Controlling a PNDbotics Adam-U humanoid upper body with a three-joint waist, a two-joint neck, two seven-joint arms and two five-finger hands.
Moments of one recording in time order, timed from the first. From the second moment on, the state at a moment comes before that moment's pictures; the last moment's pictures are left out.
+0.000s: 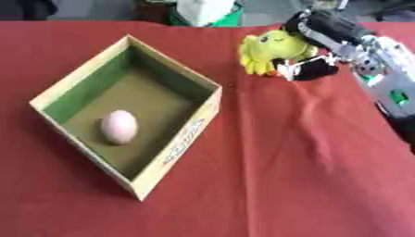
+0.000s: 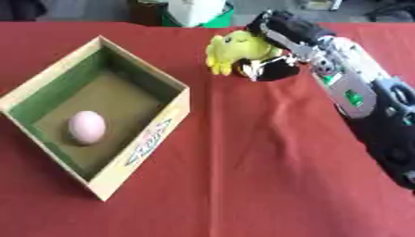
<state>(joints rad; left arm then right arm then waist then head) -0.24 0.17 -0.08 -1.98 -0.07 -0.30 0.58 -0.73 -0.80 0.18 -1.60 0.56 -0.11 0.29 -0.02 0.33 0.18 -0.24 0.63</state>
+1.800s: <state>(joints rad) -0.27 0.17 -0.10 -1.98 -0.05 -0.30 0.56 -1.04 -0.29 0.39 -1.17 0.93 -0.21 0.29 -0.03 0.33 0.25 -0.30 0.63</state>
